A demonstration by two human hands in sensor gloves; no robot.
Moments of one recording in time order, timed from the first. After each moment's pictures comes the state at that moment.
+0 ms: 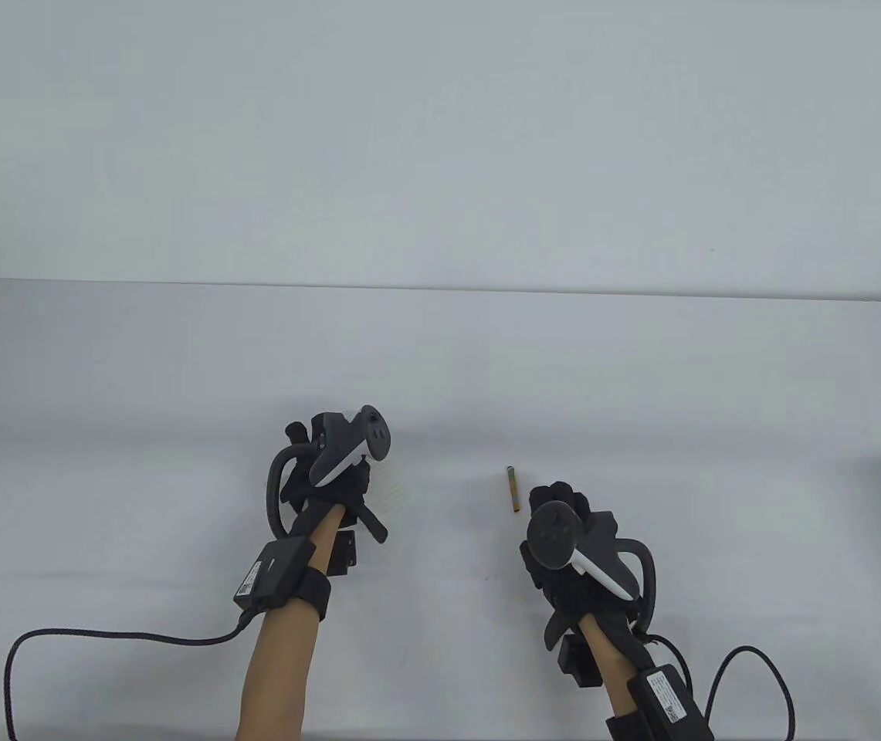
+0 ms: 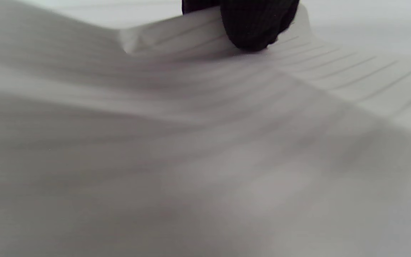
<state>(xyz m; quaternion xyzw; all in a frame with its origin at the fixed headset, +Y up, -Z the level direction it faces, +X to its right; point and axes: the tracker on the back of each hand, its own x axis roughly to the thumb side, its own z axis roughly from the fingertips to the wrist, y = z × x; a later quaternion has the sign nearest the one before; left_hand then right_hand) -0.146 -0.764 -0.415 -0.19 0.05 -0.03 0.98 0.137 -0.745 -0.298 0.04 0.14 0.99 0.09</state>
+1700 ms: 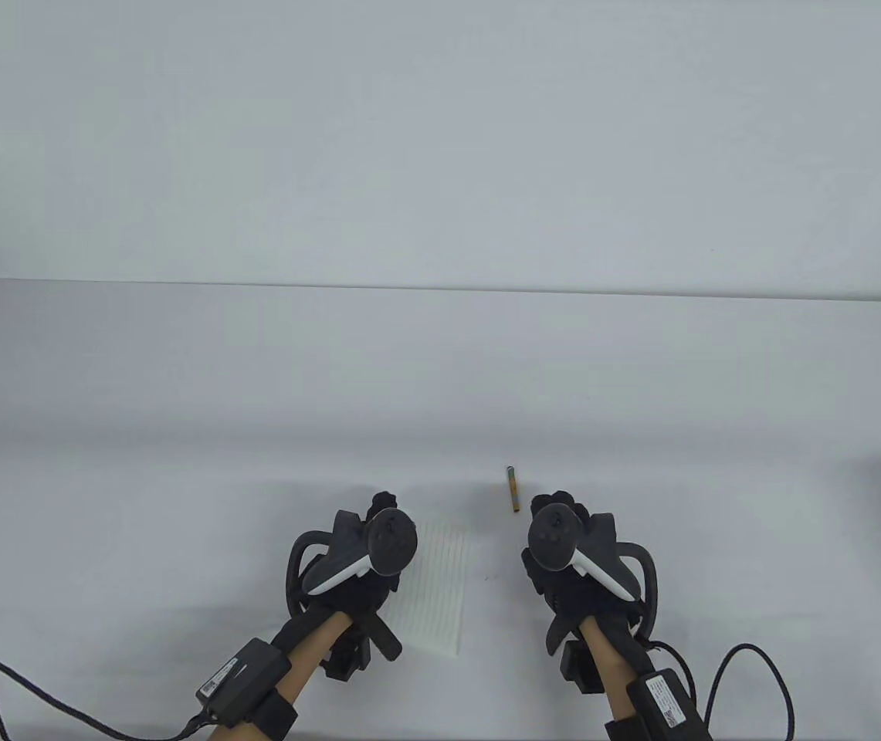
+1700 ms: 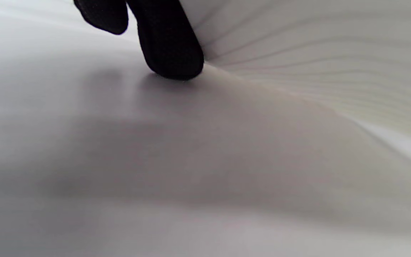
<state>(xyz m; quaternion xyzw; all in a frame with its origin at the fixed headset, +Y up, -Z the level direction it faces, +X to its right) -0.110 -0.769 -0.303 -0.15 -0.15 0.06 0.98 0.137 -0.748 -0.294 0.03 0.18 0.98 0.08</state>
